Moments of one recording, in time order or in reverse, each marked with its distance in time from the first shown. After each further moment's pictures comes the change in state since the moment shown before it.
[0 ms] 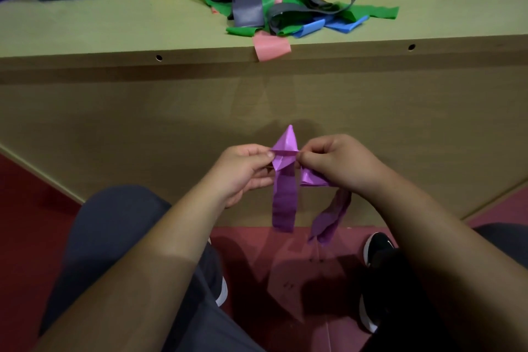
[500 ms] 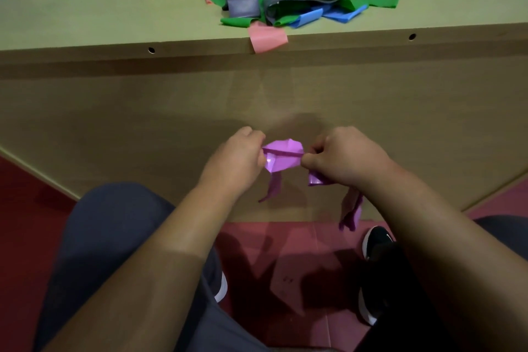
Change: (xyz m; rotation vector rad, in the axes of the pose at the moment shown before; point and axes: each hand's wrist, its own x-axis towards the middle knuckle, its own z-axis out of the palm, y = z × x) left_hand 0.007 0.005 -0.006 1.344 0.262 0.564; right_hand 0.006 0.004 -0.006 -0.492 0.041 0.064
